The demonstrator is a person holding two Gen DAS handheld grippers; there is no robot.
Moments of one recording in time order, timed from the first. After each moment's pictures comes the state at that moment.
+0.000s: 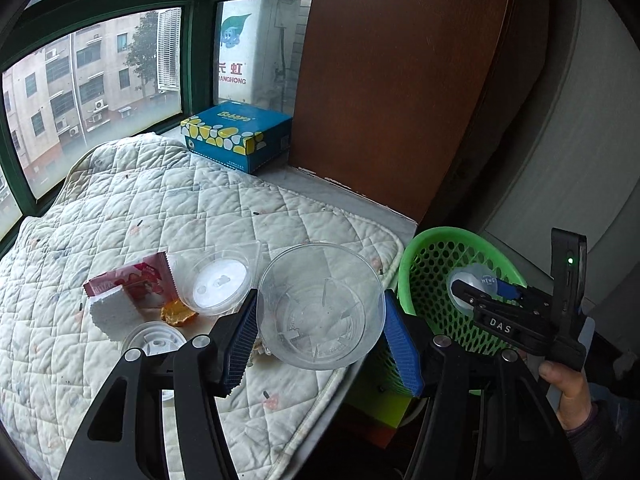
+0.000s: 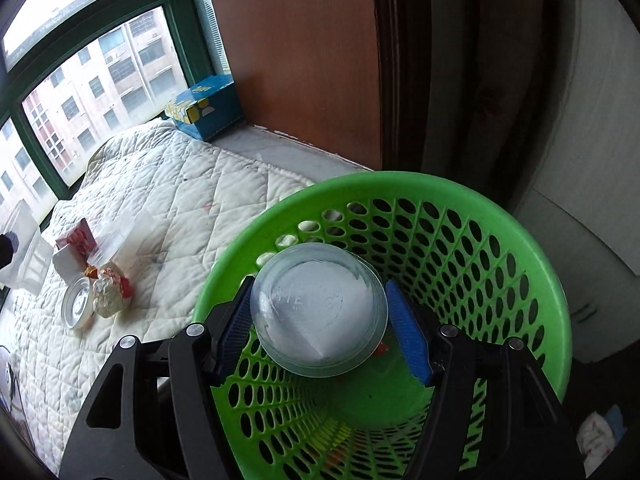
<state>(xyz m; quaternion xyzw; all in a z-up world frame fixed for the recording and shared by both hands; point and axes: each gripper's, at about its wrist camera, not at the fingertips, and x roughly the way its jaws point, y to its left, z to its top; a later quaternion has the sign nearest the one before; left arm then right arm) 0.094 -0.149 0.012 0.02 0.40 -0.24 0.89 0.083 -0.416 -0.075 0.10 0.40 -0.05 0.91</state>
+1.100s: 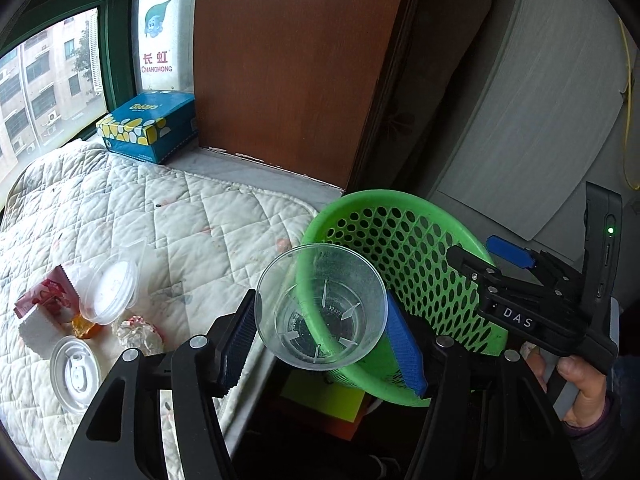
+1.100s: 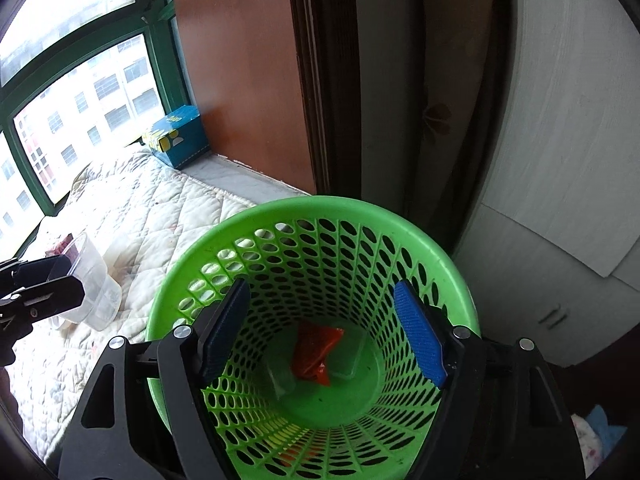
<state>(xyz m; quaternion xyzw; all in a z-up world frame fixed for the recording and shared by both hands) 0.080 -0.248 -0.012 0.06 0.42 -0.32 0.84 0.024 -0.464 -0.041 0.09 0.36 -0.11 0.92</state>
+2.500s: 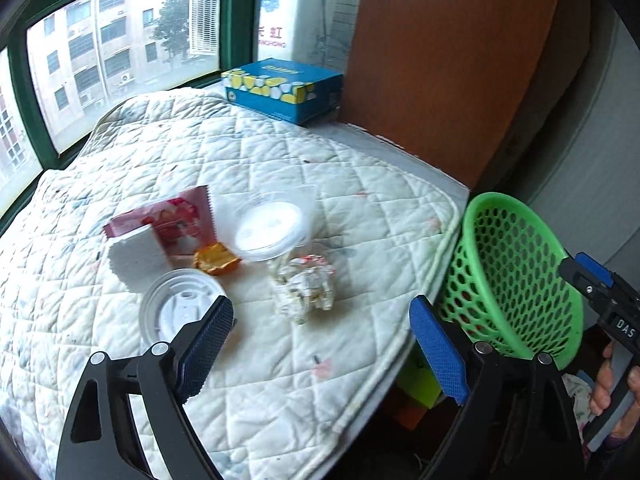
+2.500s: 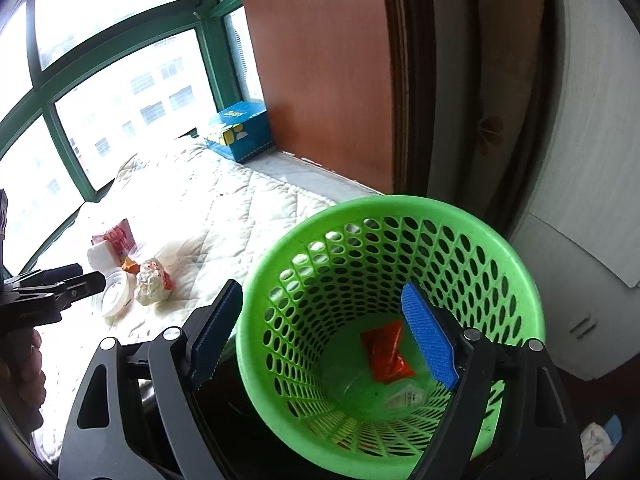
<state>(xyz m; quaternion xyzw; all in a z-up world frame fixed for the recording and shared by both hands) 0.104 -0.098 -0.042 0.02 0.44 -0.17 0.88 0.031 -0.390 -0.031 0.09 0.36 -0.02 0.93</state>
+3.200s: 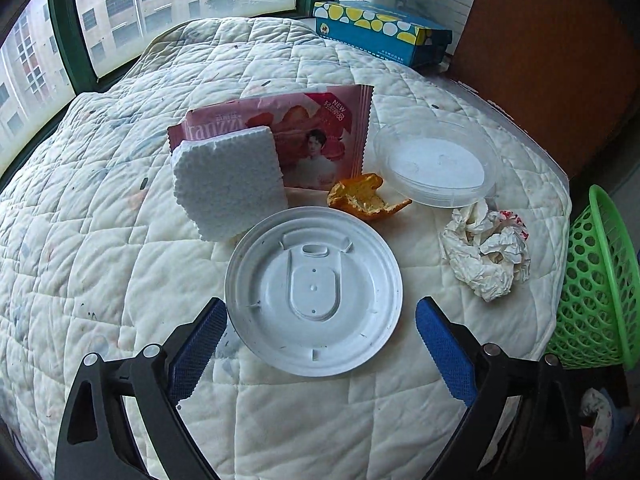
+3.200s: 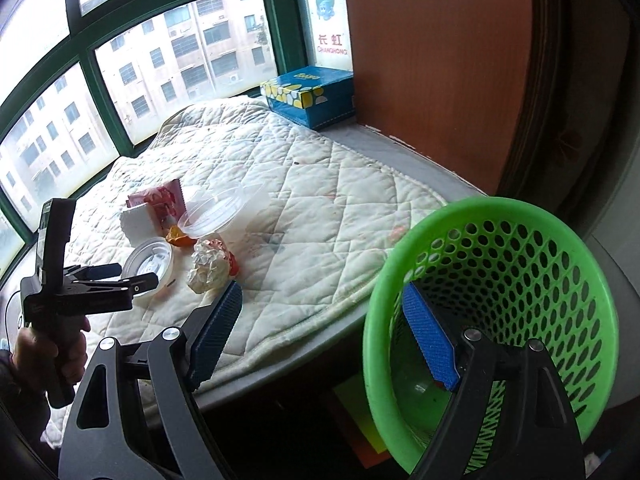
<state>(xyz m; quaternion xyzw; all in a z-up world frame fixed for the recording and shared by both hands) 0.158 -0.018 -0.128 0.01 0.51 -0.10 0.85 0.079 -0.302 -0.050 0.05 0.40 0.06 0.91</state>
